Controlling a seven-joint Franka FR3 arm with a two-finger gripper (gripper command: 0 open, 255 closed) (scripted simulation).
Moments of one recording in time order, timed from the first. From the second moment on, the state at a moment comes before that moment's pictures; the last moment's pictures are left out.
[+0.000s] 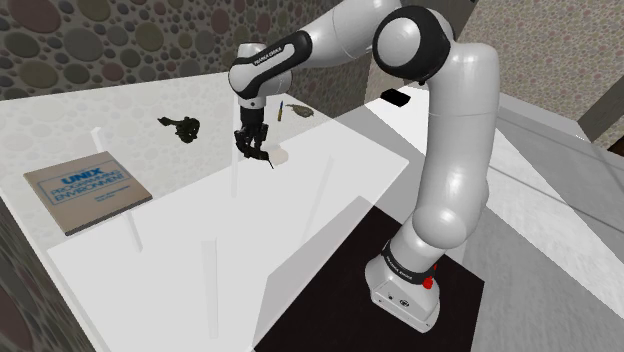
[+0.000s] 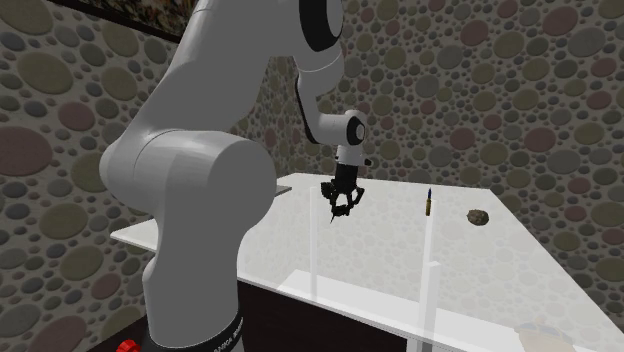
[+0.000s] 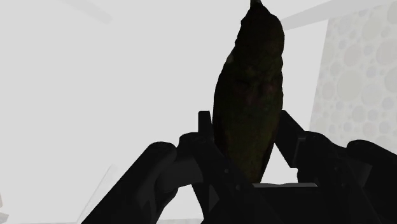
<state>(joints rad) -0.04 0.47 0.07 -1.82 0.05 2.10 -0.12</state>
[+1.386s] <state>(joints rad) -0.05 0.39 0.07 -1.79 0.05 1.98 -0.11</state>
